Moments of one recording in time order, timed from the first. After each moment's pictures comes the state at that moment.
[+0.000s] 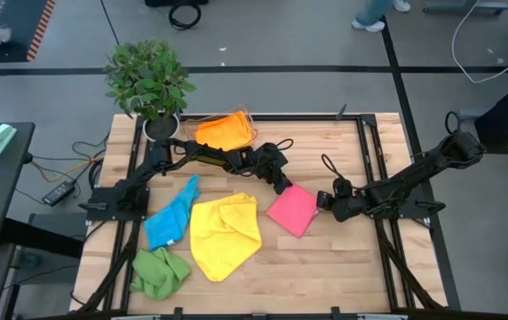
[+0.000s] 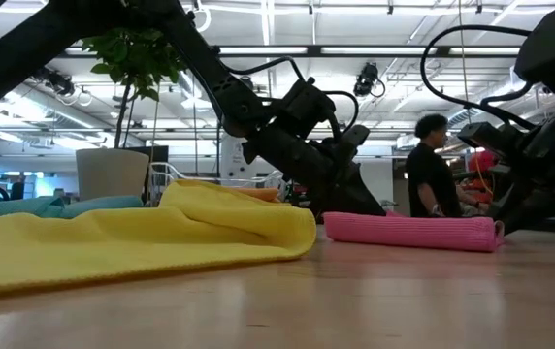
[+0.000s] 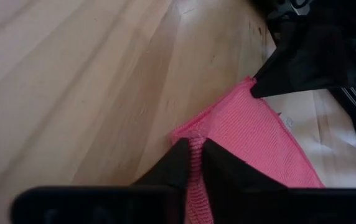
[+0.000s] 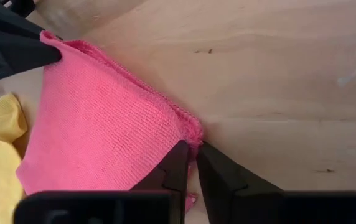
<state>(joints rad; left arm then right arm) 0.24 2.29 1.43 0.26 0.37 -0.53 0.35 1.15 0.23 -0.16 0.48 1.94</state>
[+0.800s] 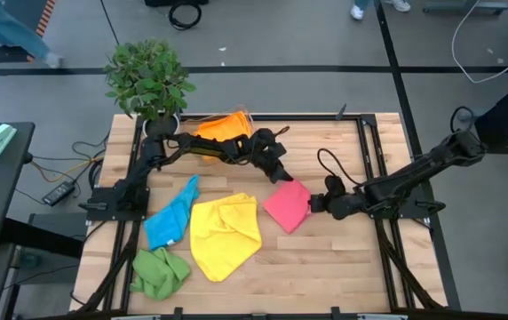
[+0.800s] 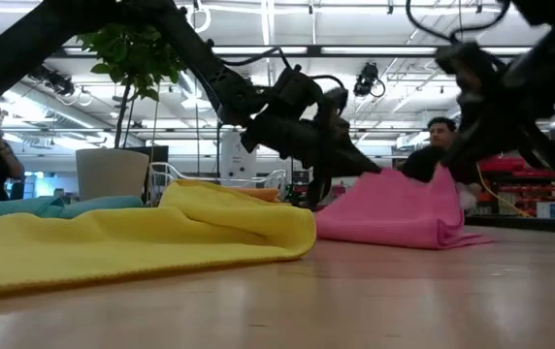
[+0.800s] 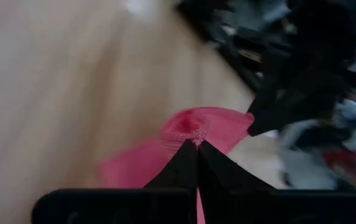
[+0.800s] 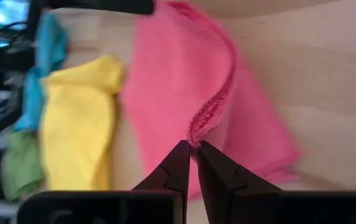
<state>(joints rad) 0.30 2.22 1.43 0.30 0.65 -0.60 0.37 1.09 0.44 -0.25 0.49 1.65</state>
